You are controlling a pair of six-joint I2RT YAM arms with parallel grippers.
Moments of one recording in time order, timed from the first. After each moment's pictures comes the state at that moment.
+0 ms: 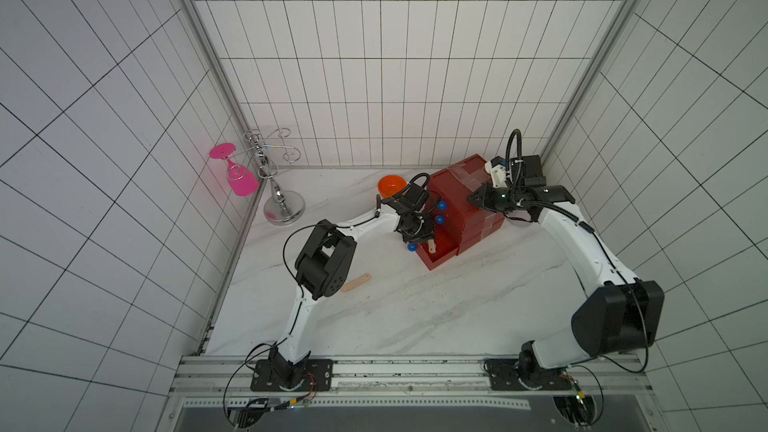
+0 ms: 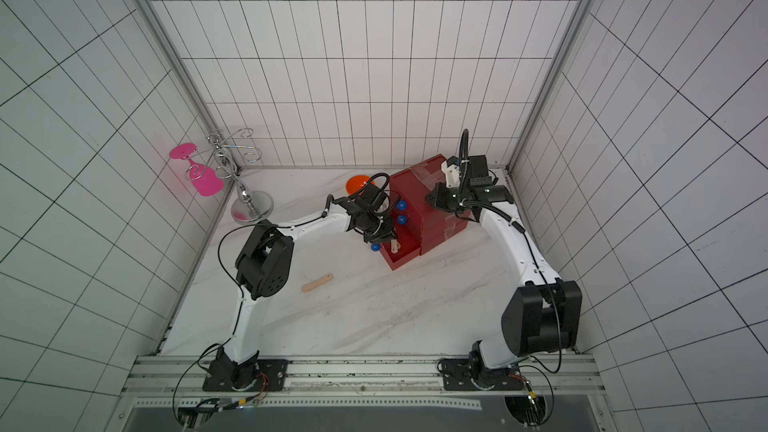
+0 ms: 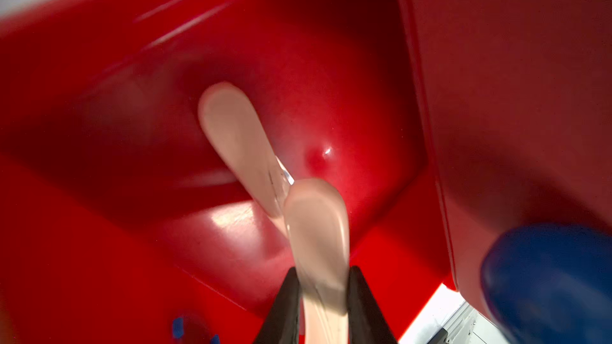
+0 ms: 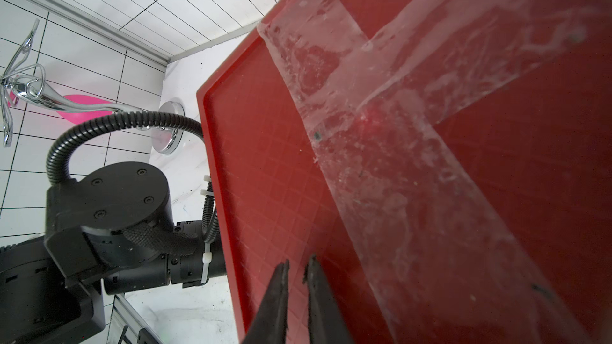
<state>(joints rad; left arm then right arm) -0.69 2.18 1.73 -0.60 0.36 -0.84 0.13 1.54 1.38 -0.72 -0.44 0.33</state>
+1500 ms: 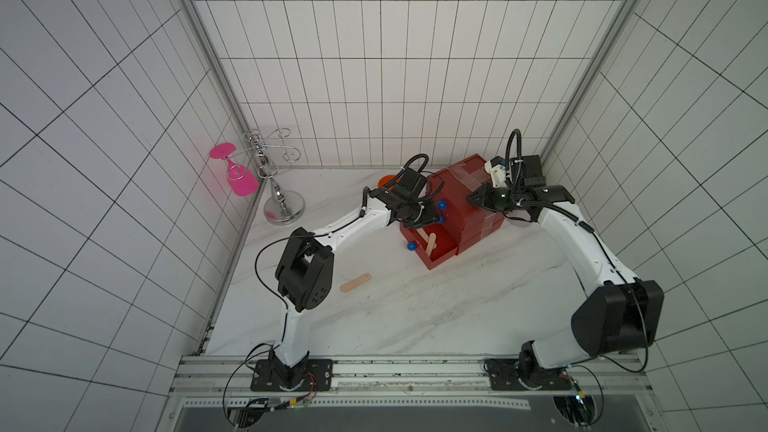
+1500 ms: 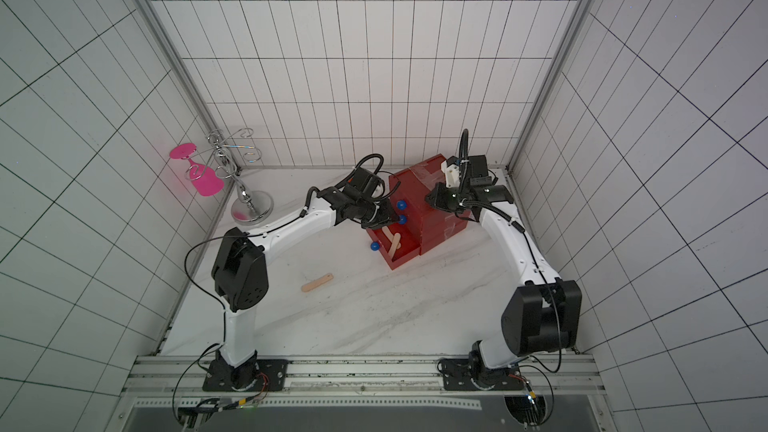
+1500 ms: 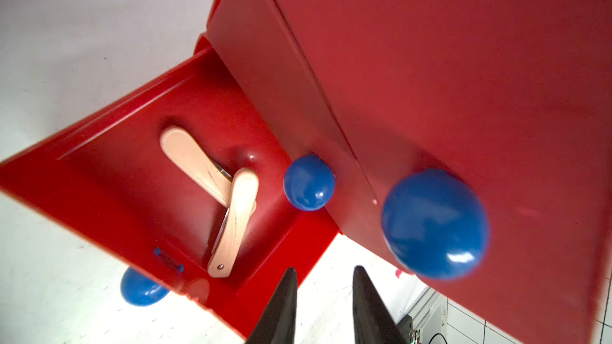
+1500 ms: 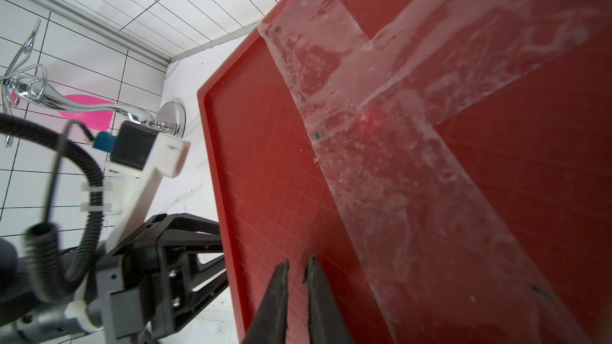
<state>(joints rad) -0.70 1.98 1.73 -0.60 0.32 -0.81 0.13 1.54 1.38 -0.72 -0.44 0.33</state>
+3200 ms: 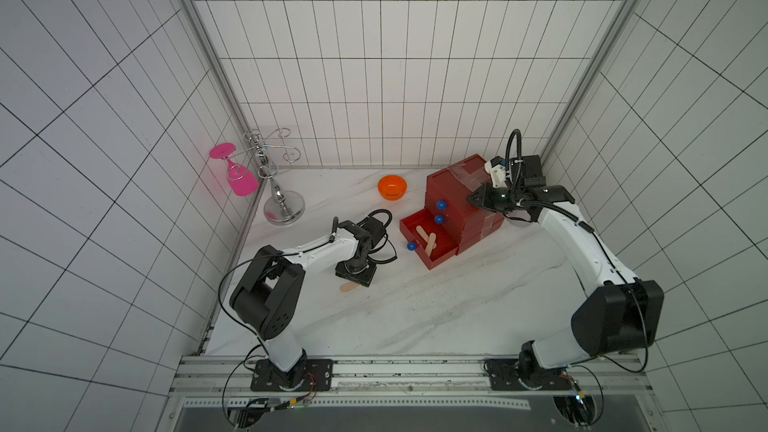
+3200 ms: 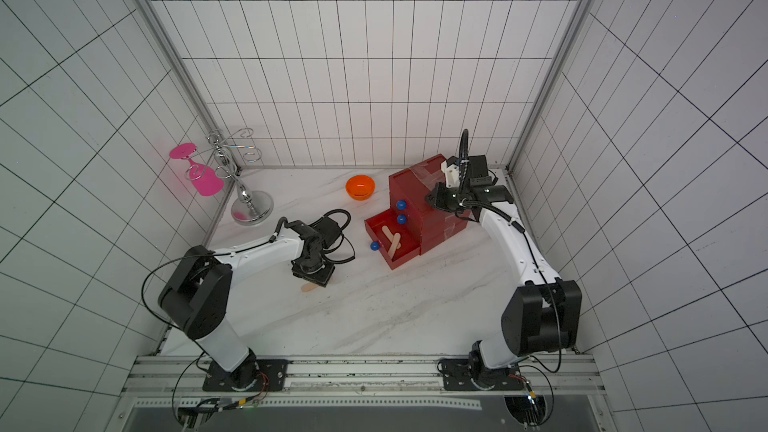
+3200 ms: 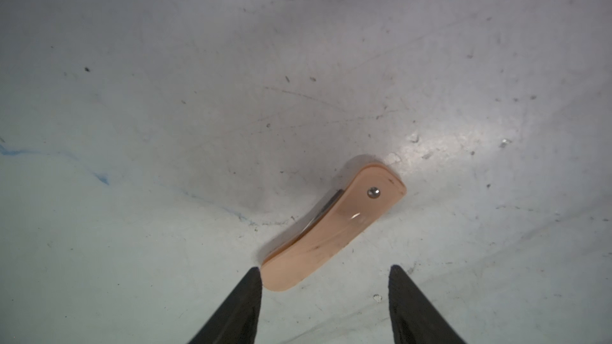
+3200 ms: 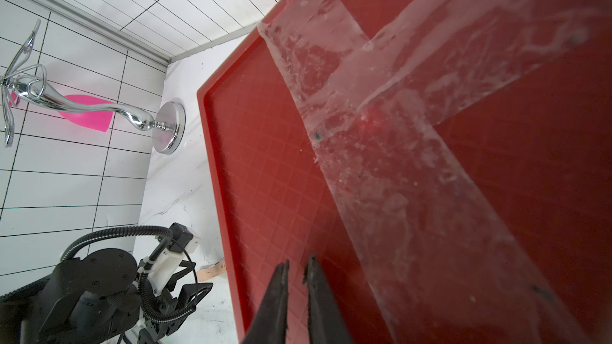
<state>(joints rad) -0.60 1.71 1.11 -0.98 -0.06 -0.27 0.13 1.54 1.38 -0.72 -0.44 0.33</state>
